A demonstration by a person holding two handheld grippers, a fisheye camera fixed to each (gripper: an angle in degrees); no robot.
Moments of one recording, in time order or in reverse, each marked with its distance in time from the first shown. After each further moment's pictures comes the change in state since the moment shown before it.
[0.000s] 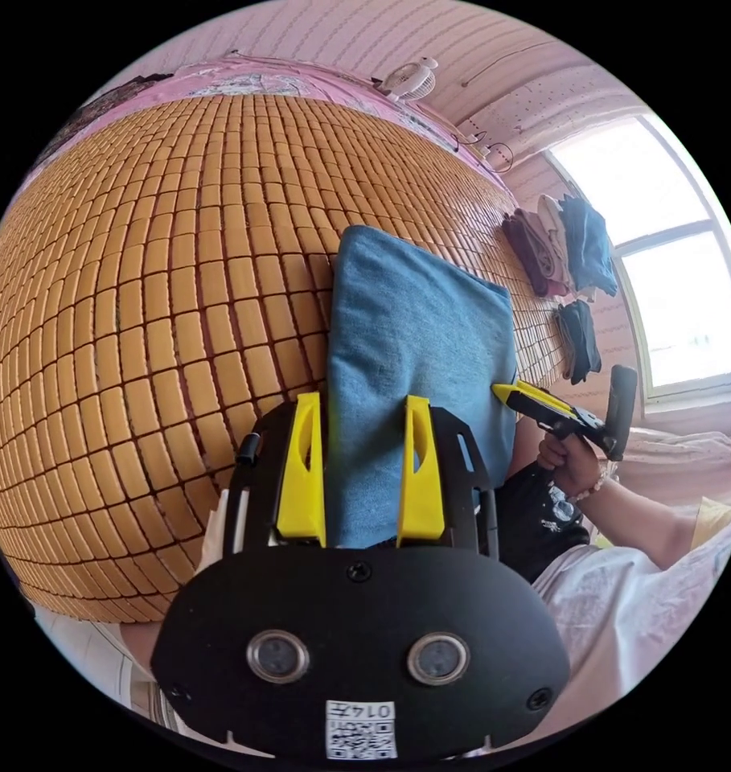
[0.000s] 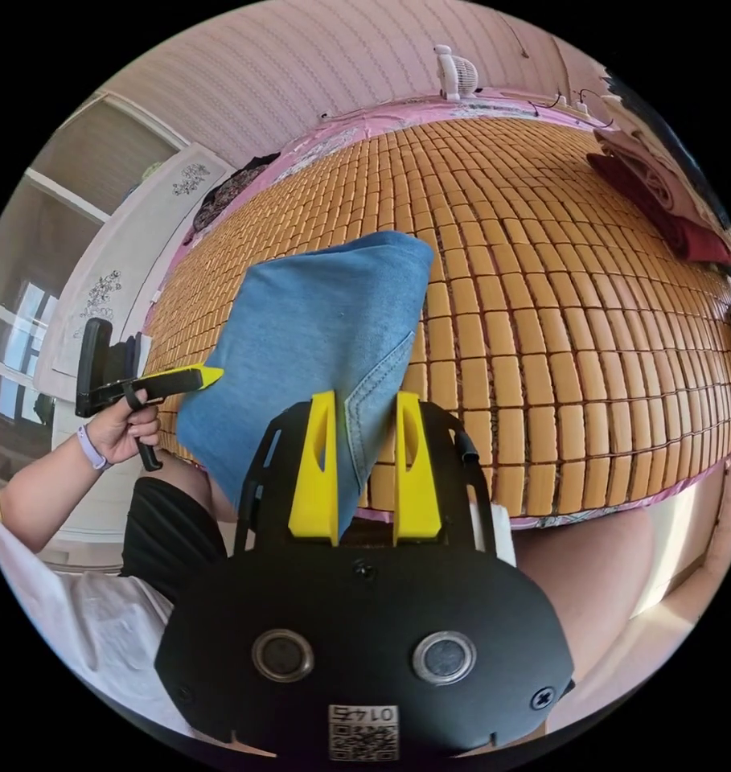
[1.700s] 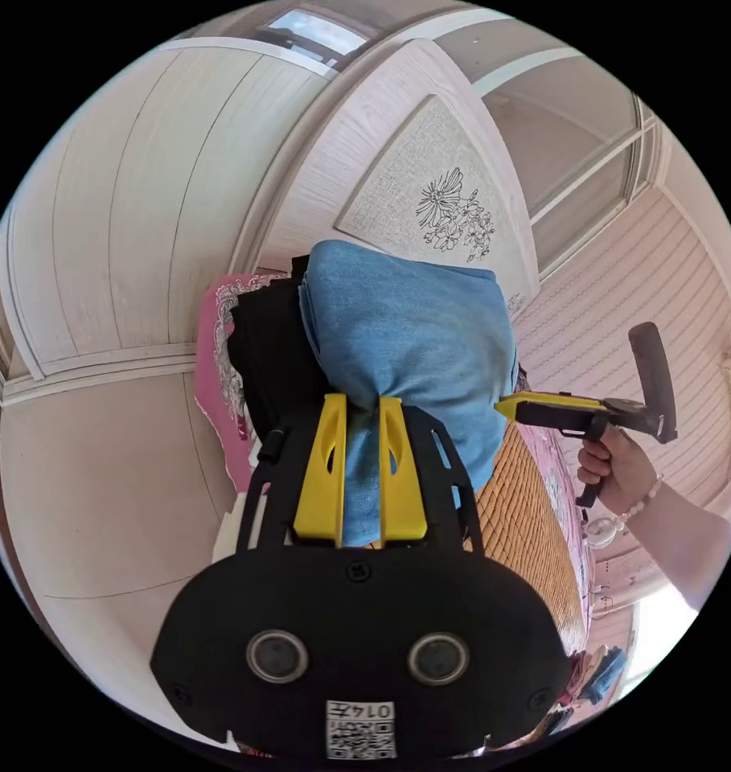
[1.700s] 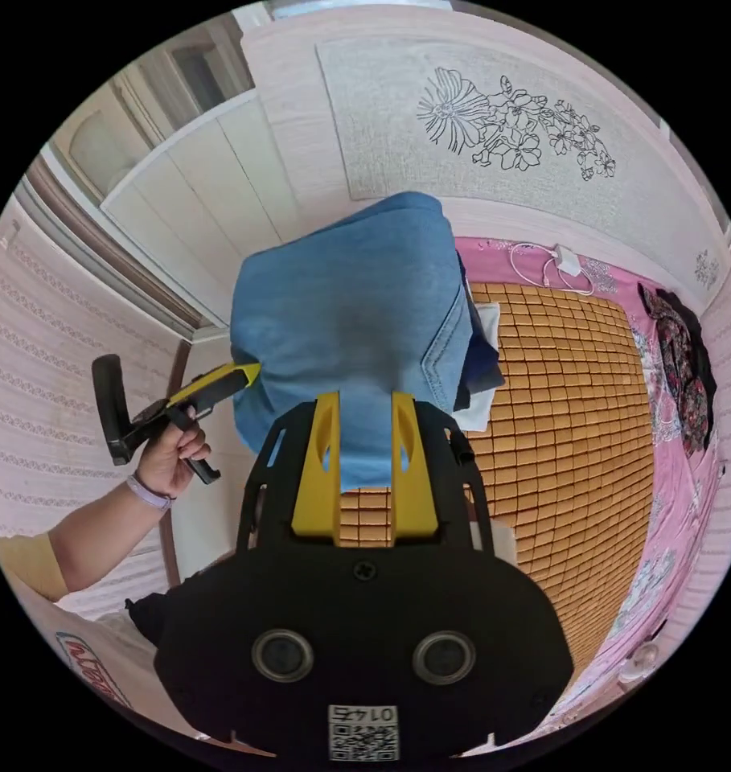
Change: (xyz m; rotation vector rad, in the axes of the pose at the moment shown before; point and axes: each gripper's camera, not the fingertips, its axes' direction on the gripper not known) left arm -0.380 0.472 -0.373 1.122 -0.368 -1.050; right arm -0.963 -0.191 0.104 -0.371 -0.127 -1.409
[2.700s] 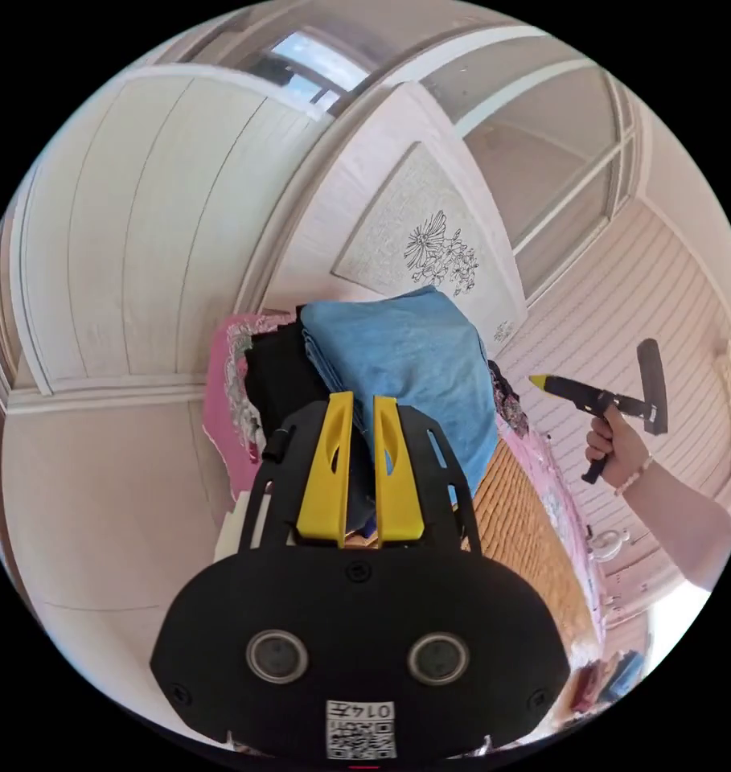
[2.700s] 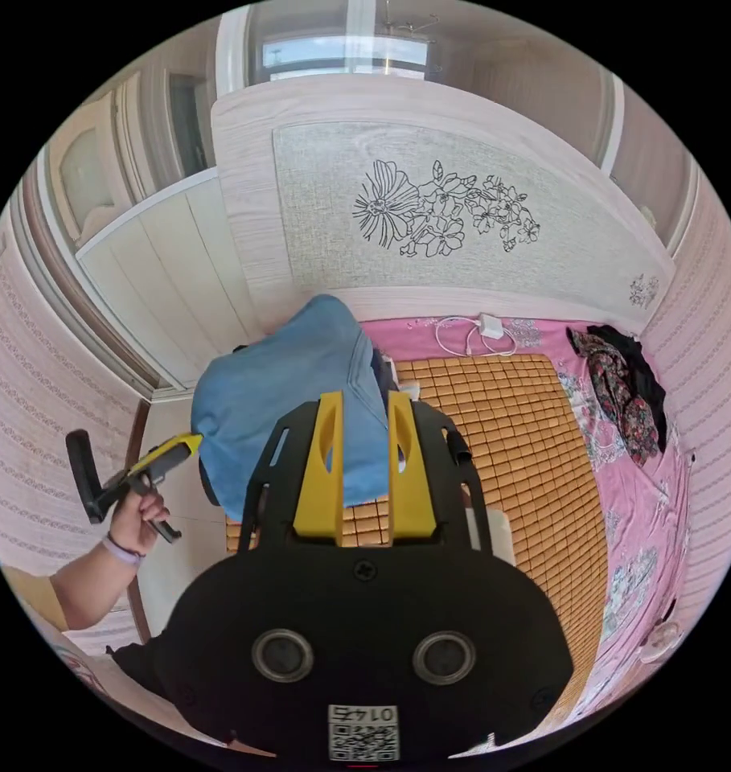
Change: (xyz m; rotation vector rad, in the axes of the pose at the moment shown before) left arm 0.019 0.112 -0.044 0.136 -0.004 0.024; right arm 0.005 0.072 -0.042 0.236 0.170 0.065
